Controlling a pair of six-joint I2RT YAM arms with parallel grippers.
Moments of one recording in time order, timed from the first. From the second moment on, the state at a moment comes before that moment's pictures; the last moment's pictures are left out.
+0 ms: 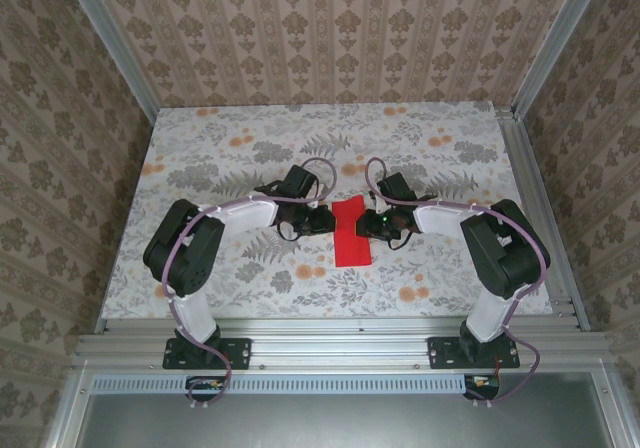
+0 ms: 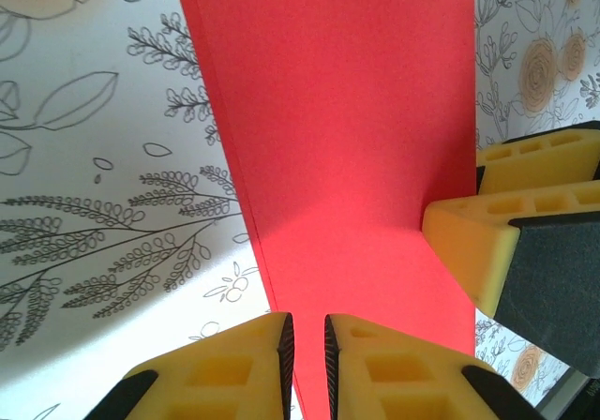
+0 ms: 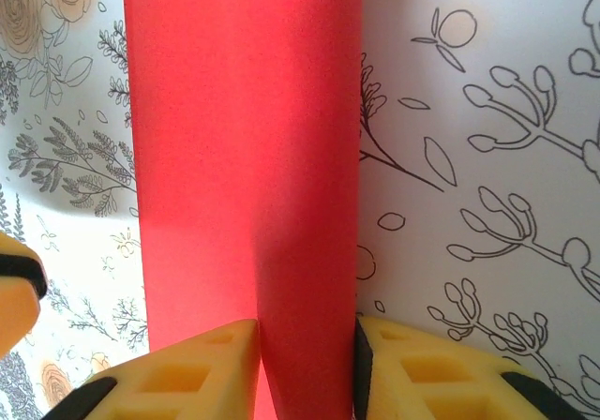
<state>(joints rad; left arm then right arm) -0.66 1.81 1.08 -0.33 0.44 -0.58 0.43 1.76 0.91 -0.23 -0.35 0.53</state>
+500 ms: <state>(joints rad) -0.64 1.80 1.08 -0.34 0.44 -0.57 0.43 1.76 0.92 -0.25 -0.34 0.50</state>
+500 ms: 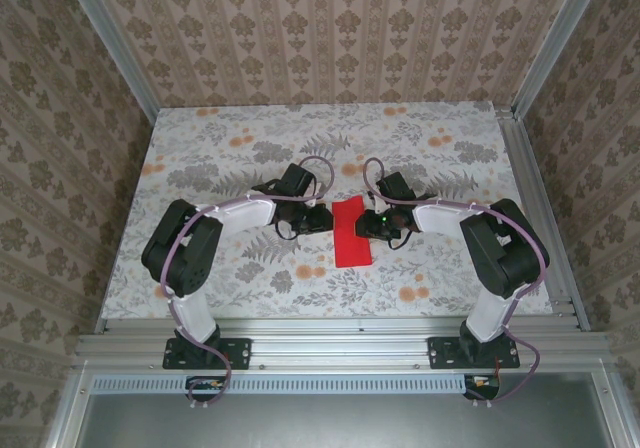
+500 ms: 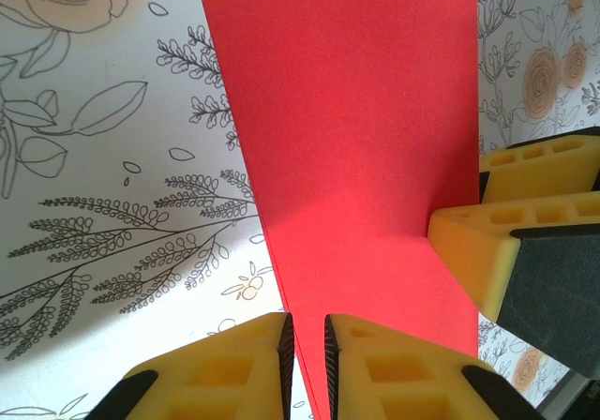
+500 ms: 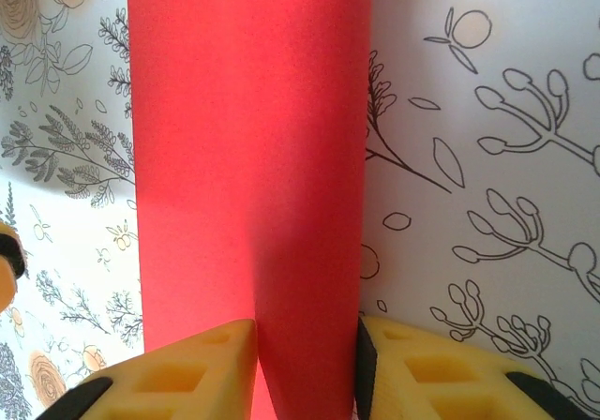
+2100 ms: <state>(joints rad) -0.70 1.92 1.15 -0.25 0.45 -0.62 0.44 1.77 0.93 -0.26 -0.33 0.55</state>
